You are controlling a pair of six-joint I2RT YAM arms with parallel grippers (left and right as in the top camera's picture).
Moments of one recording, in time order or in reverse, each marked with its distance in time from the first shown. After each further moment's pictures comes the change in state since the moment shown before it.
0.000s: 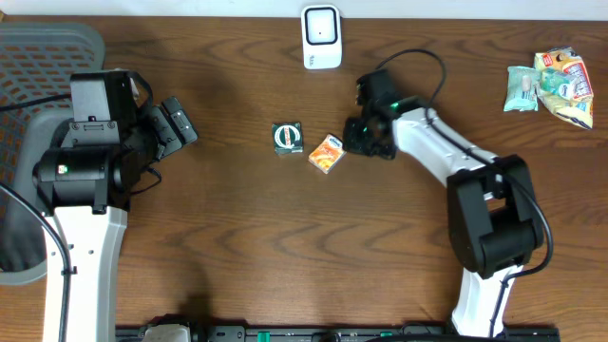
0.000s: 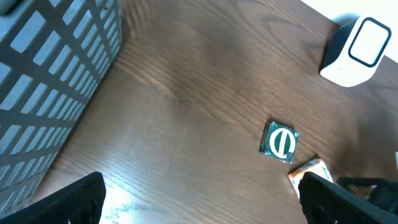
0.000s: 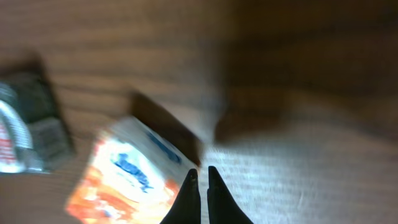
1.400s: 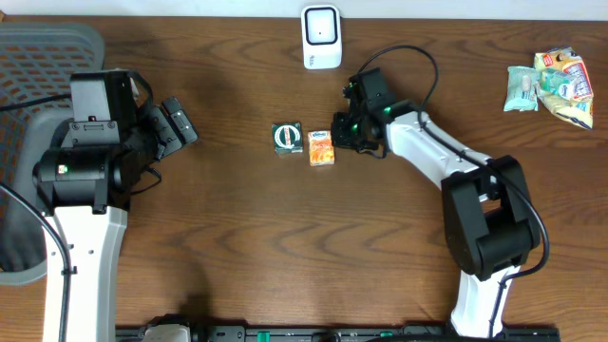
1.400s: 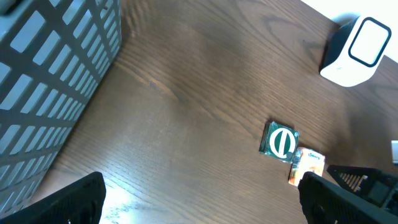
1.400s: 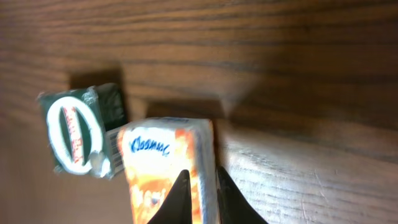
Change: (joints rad) left arm 0.000 0.000 0.000 0.000 0.000 0.000; right arm 0.040 0.000 -0.016 0.121 -0.066 -0.006
